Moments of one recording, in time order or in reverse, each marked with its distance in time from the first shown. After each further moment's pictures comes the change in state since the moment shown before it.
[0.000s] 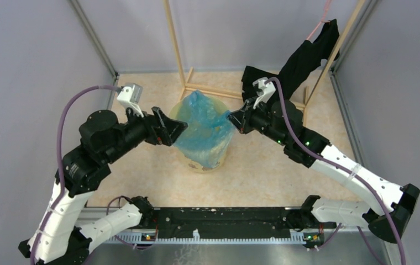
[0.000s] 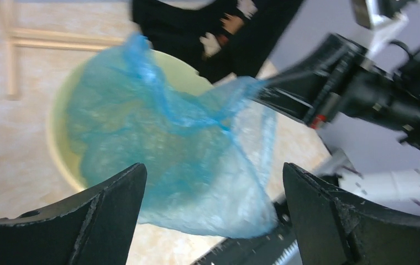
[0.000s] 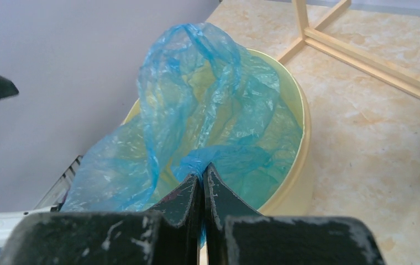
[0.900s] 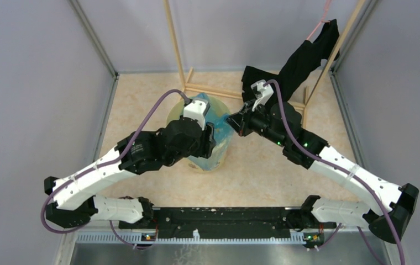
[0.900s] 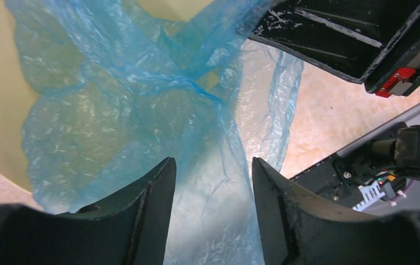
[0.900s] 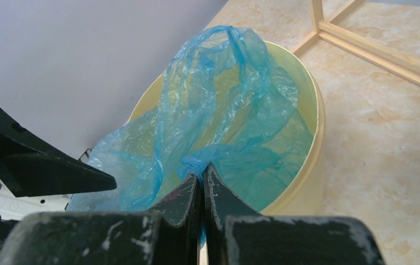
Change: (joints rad) left arm -0.531 0.338 0.065 -0.165 -0.452 -0.097; right arm 0.000 -0.005 -0.039 0.042 -0.047 0.018
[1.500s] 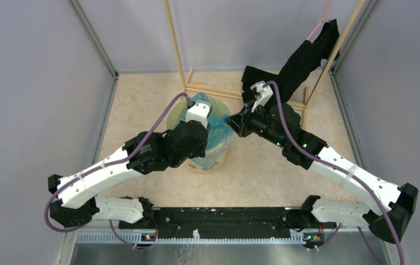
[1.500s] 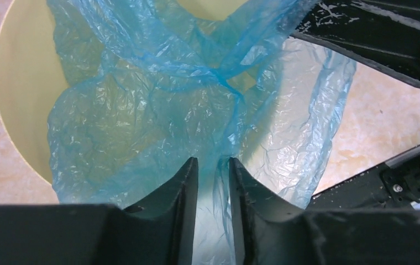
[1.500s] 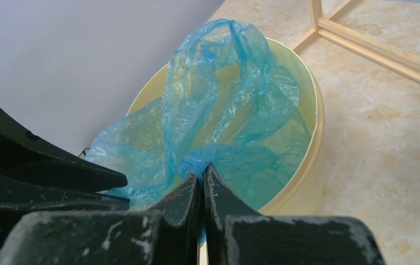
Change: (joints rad) left arm -0.001 0.011 -0.041 -0.011 -0.103 0.024; right arm 0.000 -0.001 -0.019 0.016 0.000 0.001
